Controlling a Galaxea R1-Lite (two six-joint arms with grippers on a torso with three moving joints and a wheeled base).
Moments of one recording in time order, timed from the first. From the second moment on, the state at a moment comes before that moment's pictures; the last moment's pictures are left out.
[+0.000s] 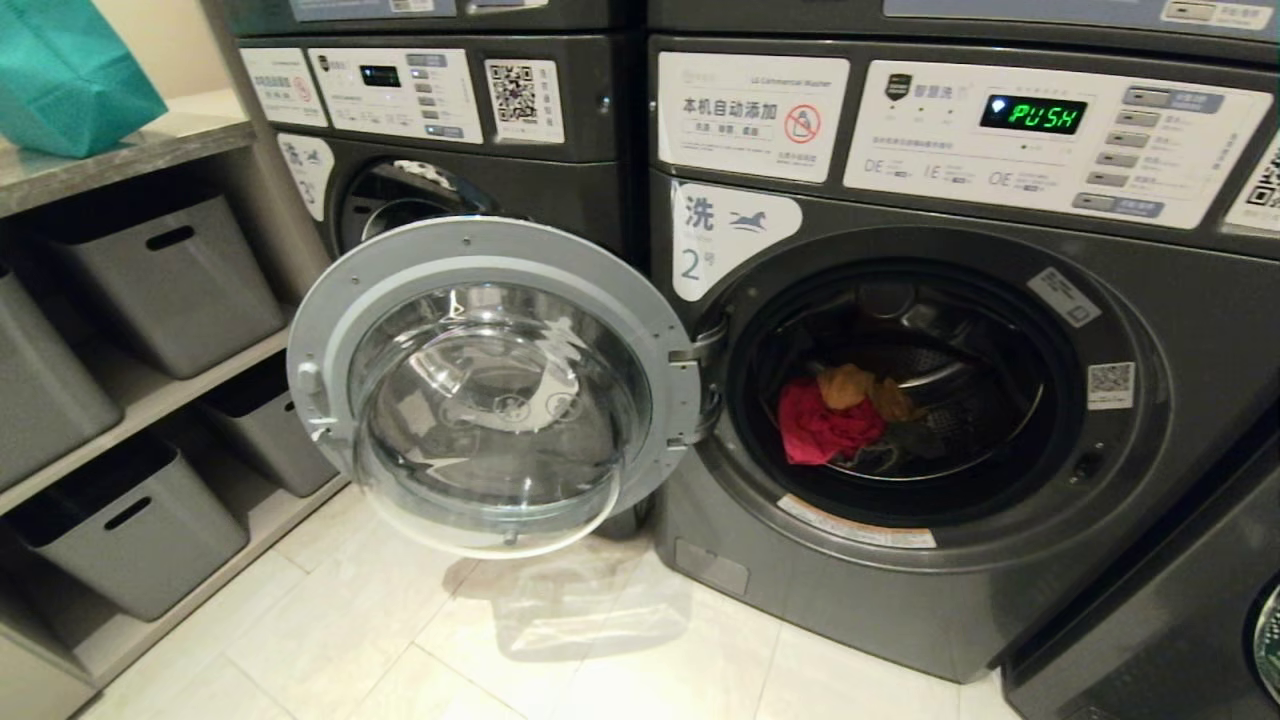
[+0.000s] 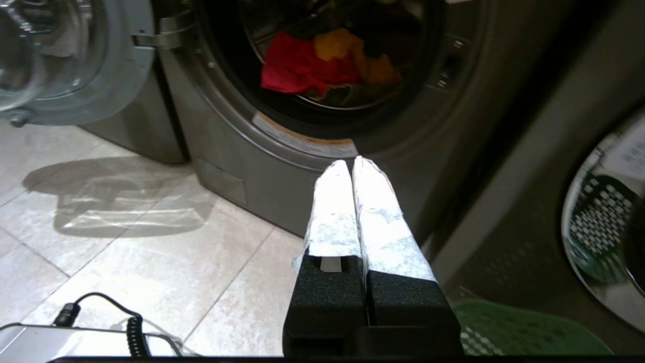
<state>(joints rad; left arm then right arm) 0.00 0.00 0.00 0.01 -0.01 0.04 0.00 0.00 0.00 0.00 0.01 -0.09</state>
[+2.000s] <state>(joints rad) 0.00 0.00 -0.04 0.01 -0.02 0.10 0.00 0.00 0.00 0.00 0.01 -0.06</state>
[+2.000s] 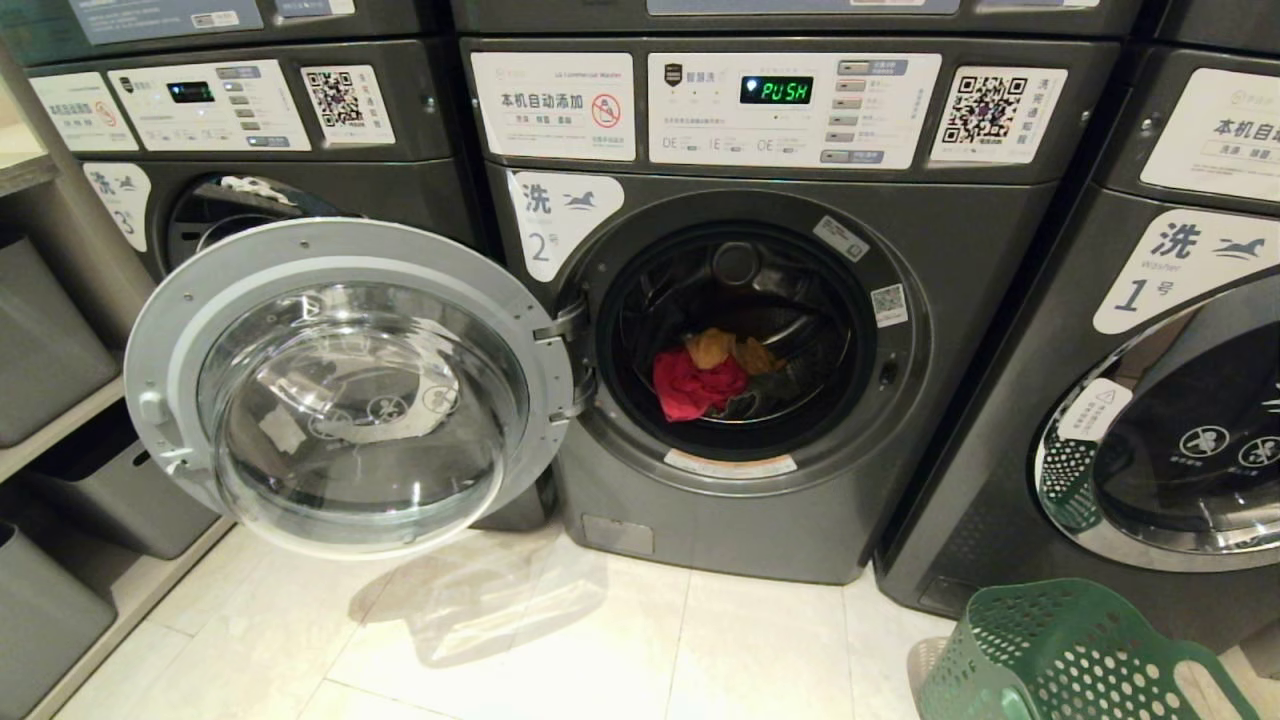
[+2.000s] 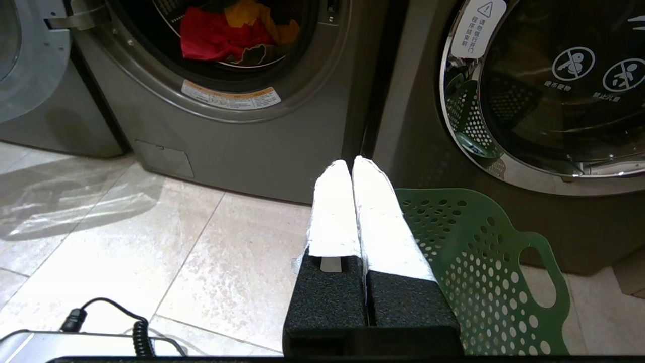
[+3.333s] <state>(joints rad) 0.43 1.87 -1.62 -0.34 -0.22 -0.09 0.00 0.00 0.00 0.00 0.00 0.02</state>
